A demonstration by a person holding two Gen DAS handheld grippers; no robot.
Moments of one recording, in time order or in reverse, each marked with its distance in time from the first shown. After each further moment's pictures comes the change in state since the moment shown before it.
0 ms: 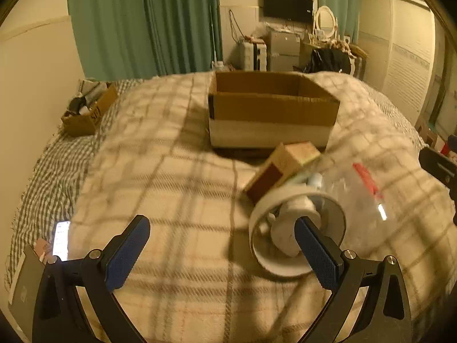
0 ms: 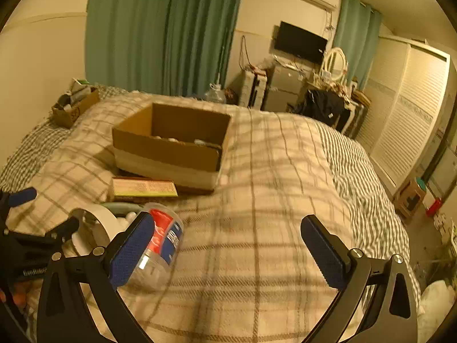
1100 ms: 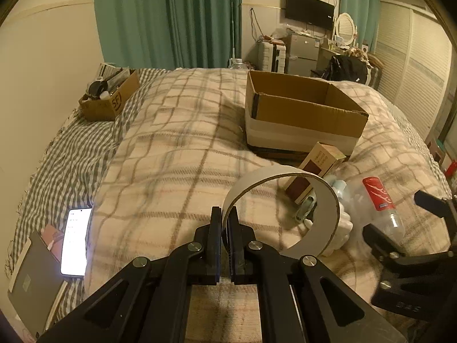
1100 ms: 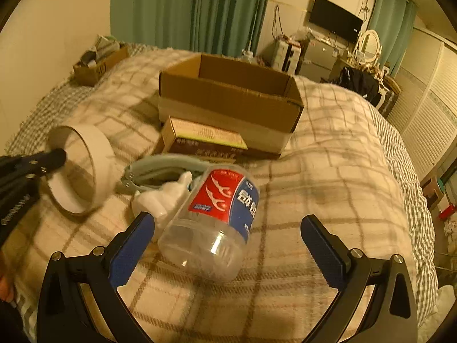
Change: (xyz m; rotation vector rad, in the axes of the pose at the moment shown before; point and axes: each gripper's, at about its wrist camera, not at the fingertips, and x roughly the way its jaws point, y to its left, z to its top) left arm -0.005 0.047 0.000 -0.083 0.017 0.032; right arm 0.052 0.086 -0.020 -0.088 0.183 0.105
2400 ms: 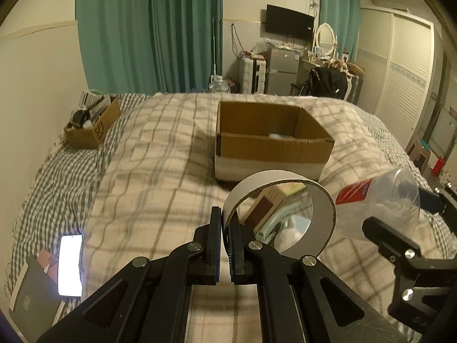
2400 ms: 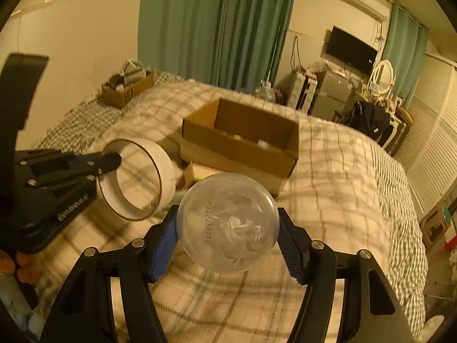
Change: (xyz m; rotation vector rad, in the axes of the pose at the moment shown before) left arm -0.031 -0.032 0.039 0.040 -0.086 -0.079; right arm -0.075 -0.010 0.025 -0.089 -0.173 0.080
